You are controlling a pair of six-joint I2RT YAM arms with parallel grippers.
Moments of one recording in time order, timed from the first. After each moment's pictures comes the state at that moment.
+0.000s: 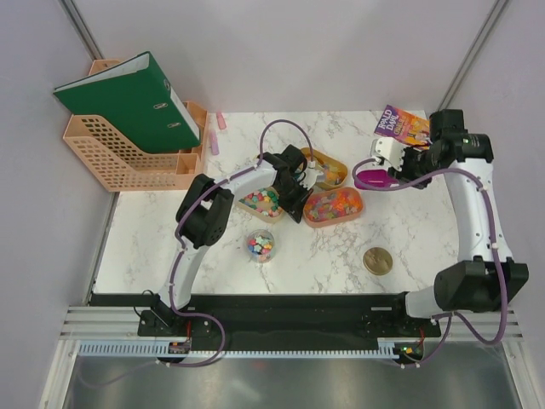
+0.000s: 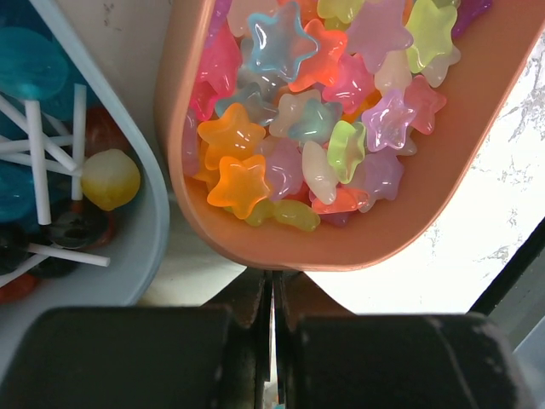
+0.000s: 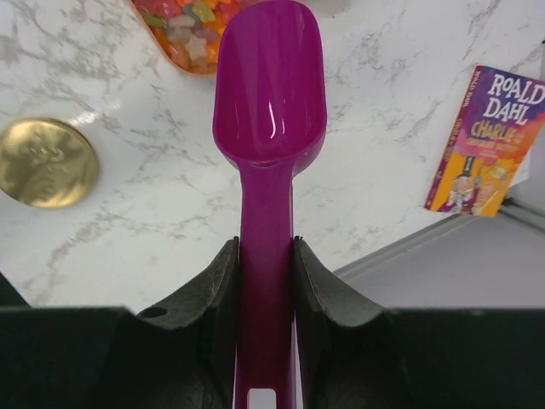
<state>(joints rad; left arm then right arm) -0.67 2.28 1.80 -0.81 0.49 0.16 -0.08 1.41 1.55 -1.26 -0.38 -1.32</state>
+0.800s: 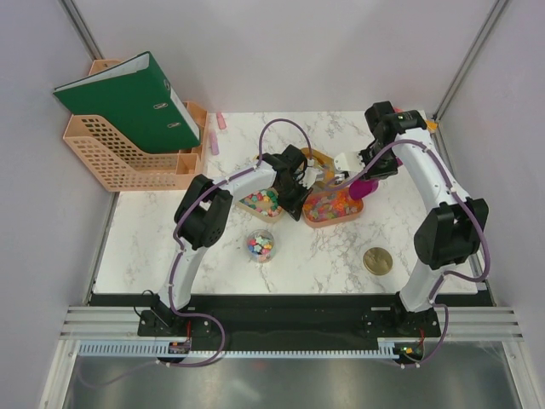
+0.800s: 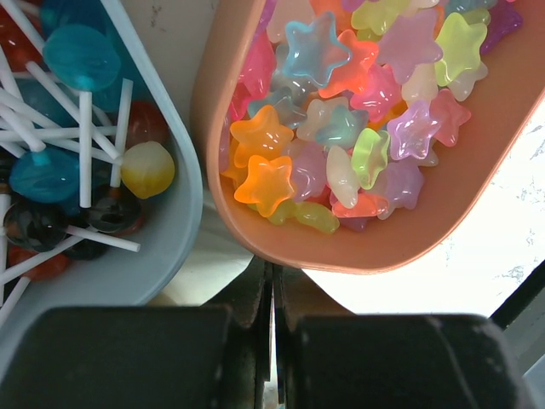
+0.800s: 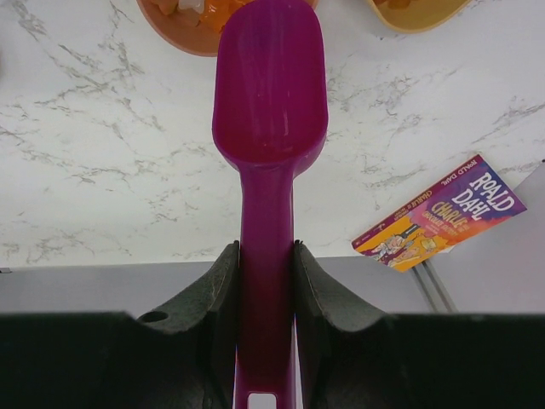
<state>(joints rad) -0.67 2.26 1.77 -0.77 0.42 0.13 0.20 1.78 1.77 -1.34 -0.01 -1.58</state>
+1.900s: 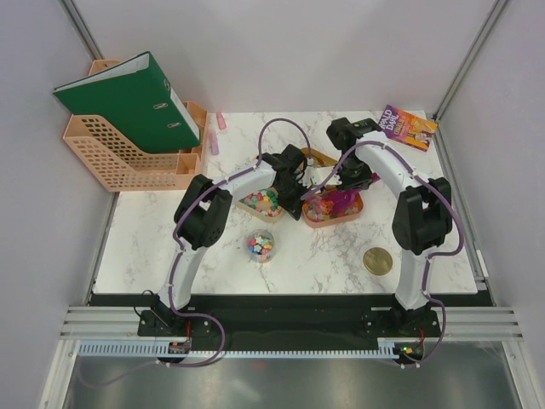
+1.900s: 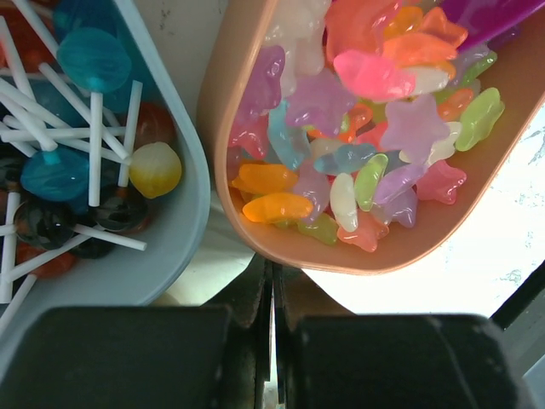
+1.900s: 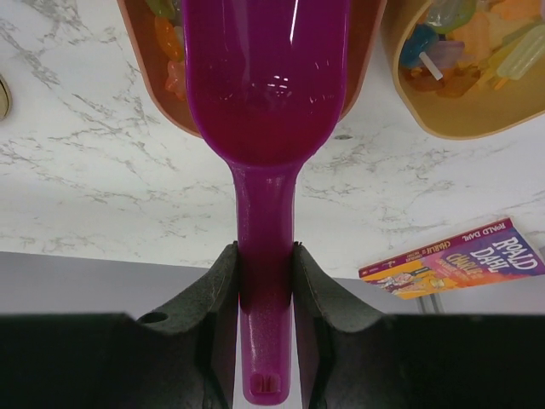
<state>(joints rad) -0.67 2.26 1.77 -0.76 0.41 0.11 0.36 1.97 1.78 -1.34 0.16 -1.46</state>
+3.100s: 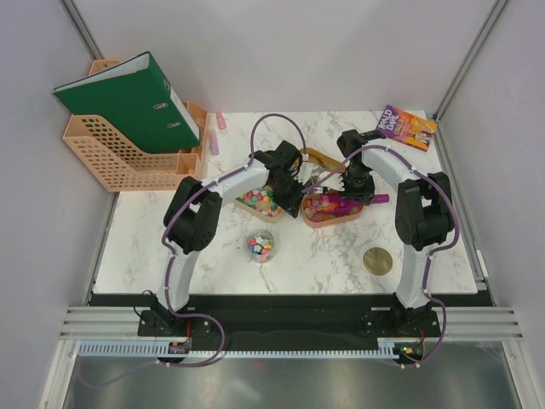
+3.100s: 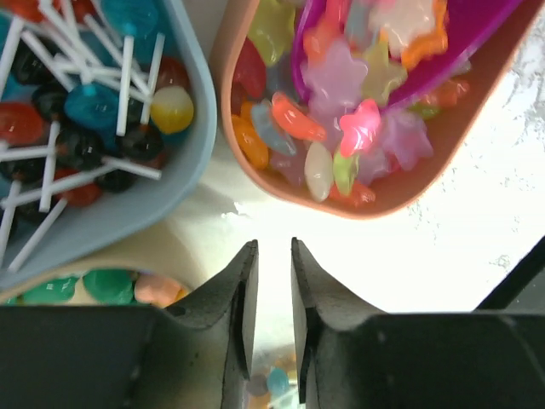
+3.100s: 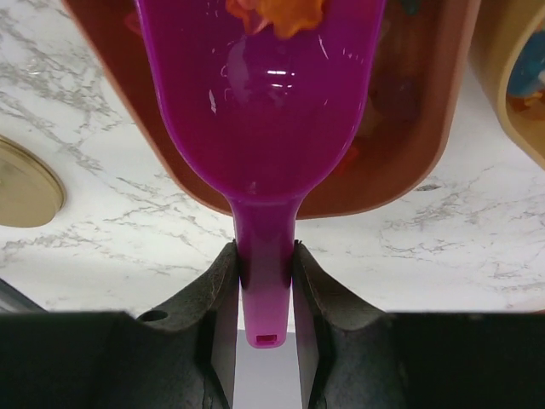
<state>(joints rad) -0.66 2.17 1.72 -0.76 0.39 0.10 0.30 2.00 1.63 -1.23 0.05 -1.29</state>
